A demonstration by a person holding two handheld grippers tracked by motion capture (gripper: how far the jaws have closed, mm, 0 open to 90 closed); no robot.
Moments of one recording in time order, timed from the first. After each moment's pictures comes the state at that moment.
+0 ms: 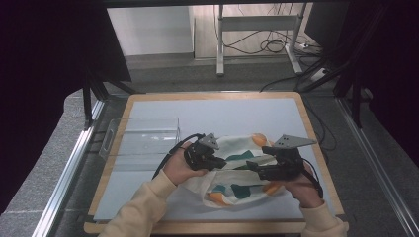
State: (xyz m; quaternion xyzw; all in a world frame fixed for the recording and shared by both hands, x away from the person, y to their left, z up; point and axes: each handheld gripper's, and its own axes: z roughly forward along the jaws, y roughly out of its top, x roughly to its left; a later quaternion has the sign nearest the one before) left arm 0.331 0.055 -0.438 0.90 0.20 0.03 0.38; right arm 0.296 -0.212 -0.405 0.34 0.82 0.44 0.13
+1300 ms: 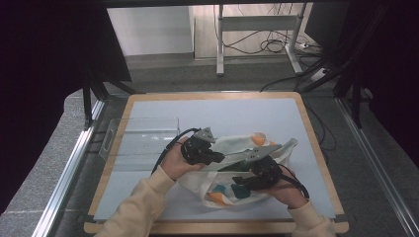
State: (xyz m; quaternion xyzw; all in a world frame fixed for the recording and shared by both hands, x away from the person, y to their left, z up) left arm 0.340 0.063 -0.431 0.89 0.21 0.03 0.40; right arm 0.295 -0.170 -0.439 0.25 0.90 0.35 0.07
